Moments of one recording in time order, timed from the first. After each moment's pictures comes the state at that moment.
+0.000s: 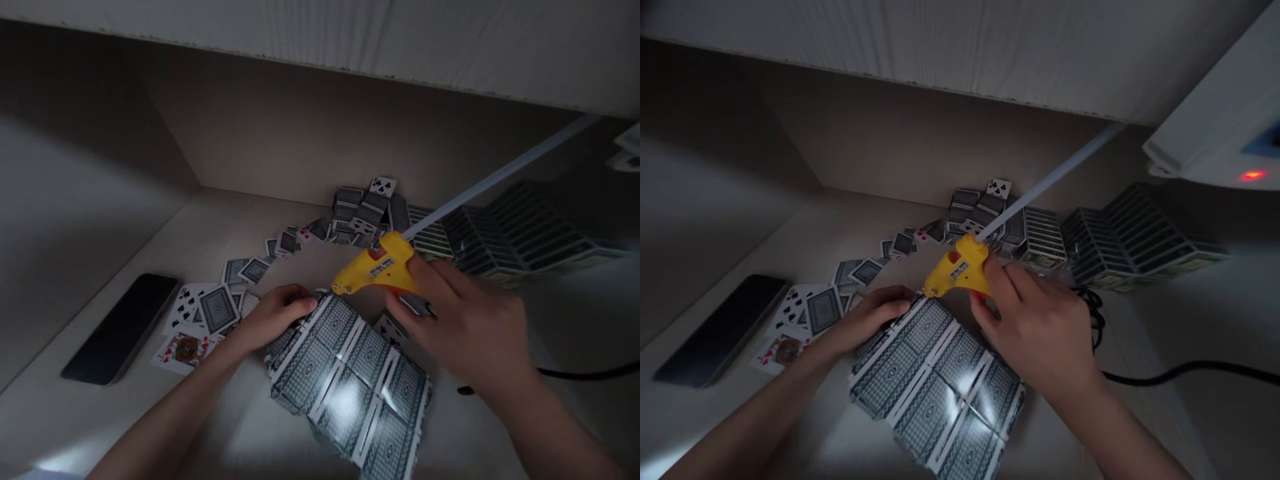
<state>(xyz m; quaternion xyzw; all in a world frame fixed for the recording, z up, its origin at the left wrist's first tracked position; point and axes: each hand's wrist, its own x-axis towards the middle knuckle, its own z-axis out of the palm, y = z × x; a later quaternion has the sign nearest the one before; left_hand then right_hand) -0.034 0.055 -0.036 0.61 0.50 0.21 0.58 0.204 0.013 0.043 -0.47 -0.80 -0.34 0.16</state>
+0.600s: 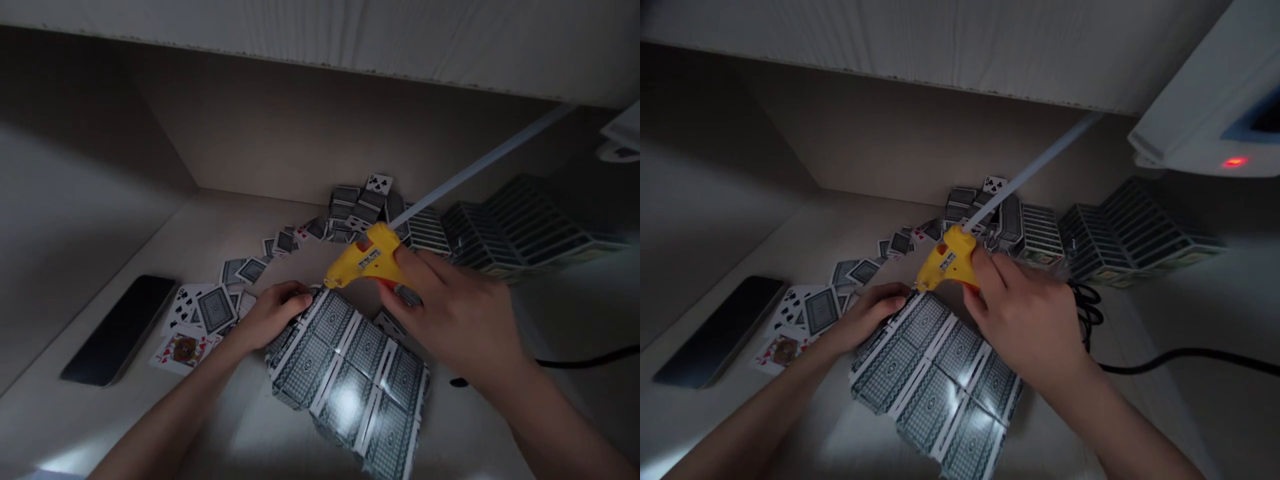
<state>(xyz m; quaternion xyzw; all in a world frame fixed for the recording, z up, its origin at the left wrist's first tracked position) -0.032 0.055 -0.039 0.64 0.49 0.23 0.55 0.201 0.018 0.046 -0.48 -0.81 -0.30 0.15</state>
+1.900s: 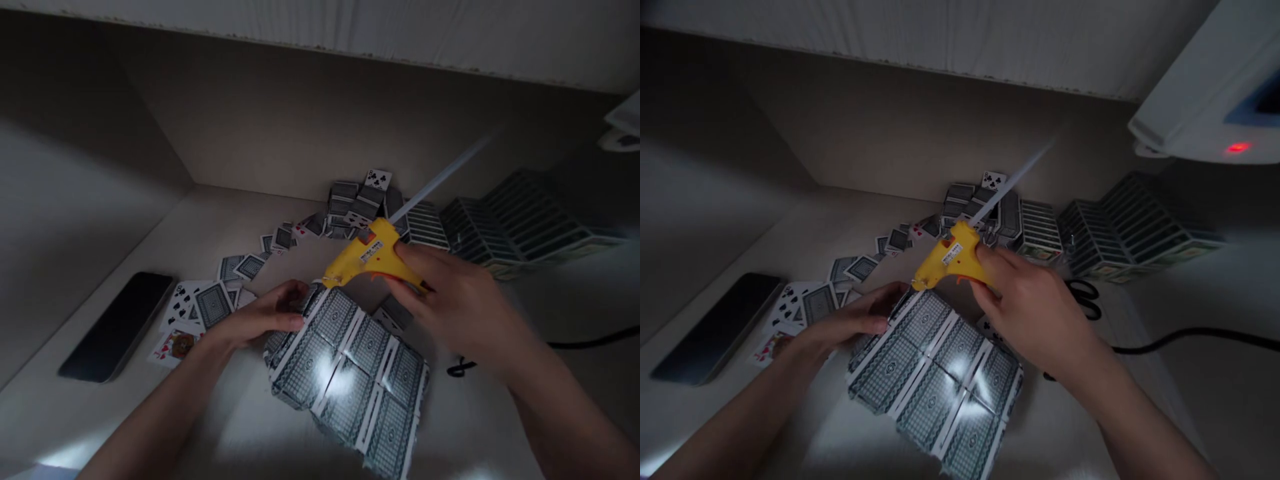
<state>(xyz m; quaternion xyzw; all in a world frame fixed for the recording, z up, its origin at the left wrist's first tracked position) -0.045 0.053 -0.046 0.48 0.35 0.22 0.77 0.215 0.023 0.045 -0.51 -0.84 -0.04 0.19</state>
